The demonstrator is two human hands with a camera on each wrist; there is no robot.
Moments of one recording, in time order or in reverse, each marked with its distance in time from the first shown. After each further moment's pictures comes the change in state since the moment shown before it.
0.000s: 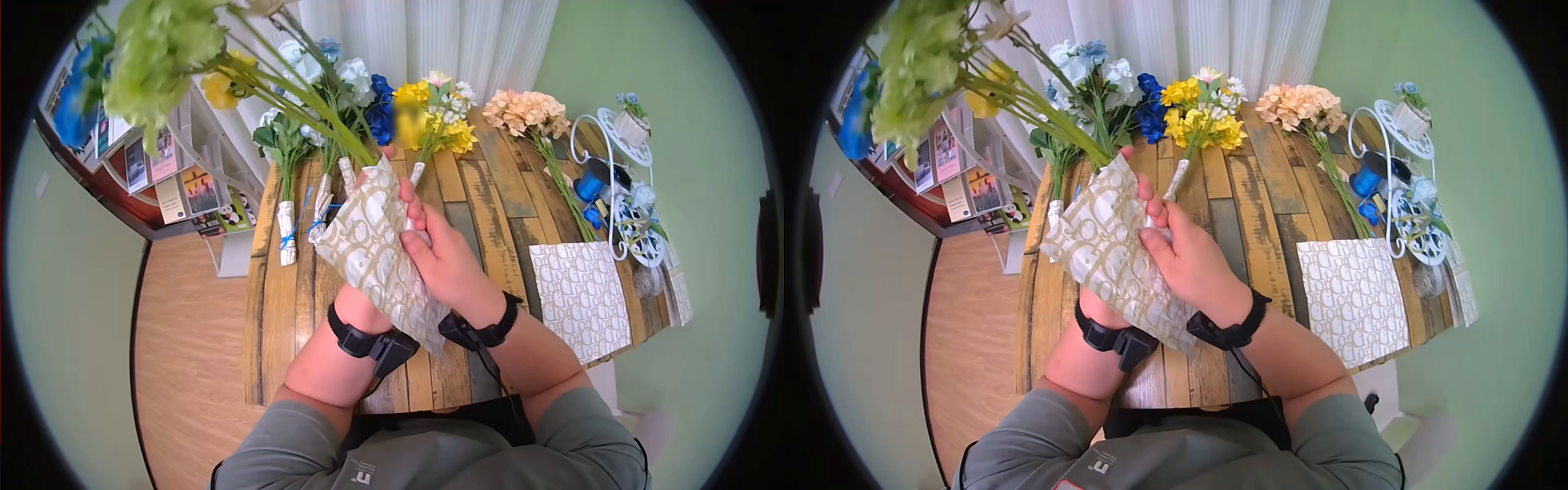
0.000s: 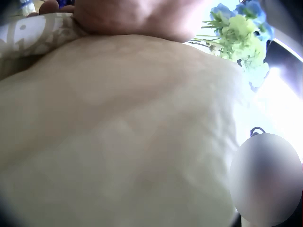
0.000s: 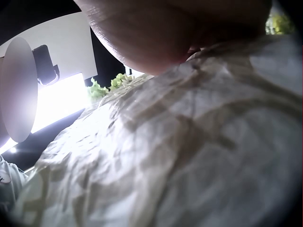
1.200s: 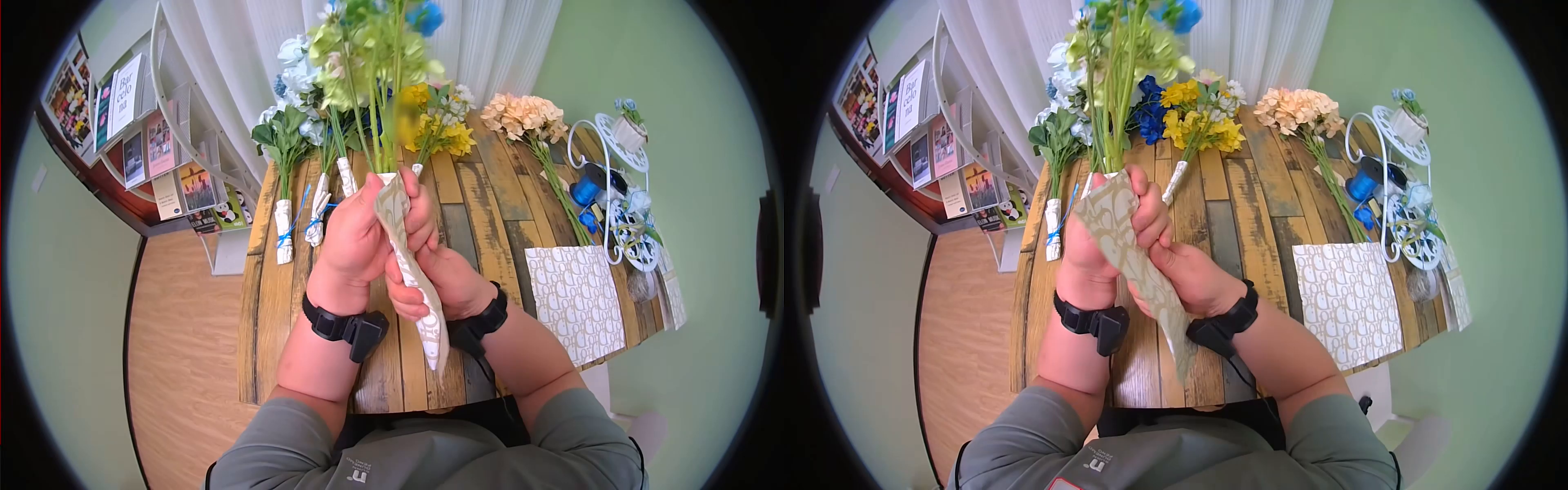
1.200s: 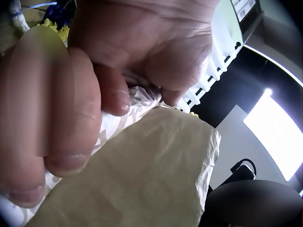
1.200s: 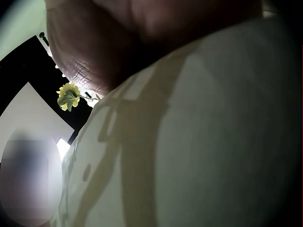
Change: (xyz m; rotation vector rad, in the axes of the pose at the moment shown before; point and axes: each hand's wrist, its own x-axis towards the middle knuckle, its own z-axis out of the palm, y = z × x) left_hand 0.009 0.026 0.008 0.016 -0.244 -0.300; right_hand -0.011 0.014 -0.001 1.161 -0.658 0.375
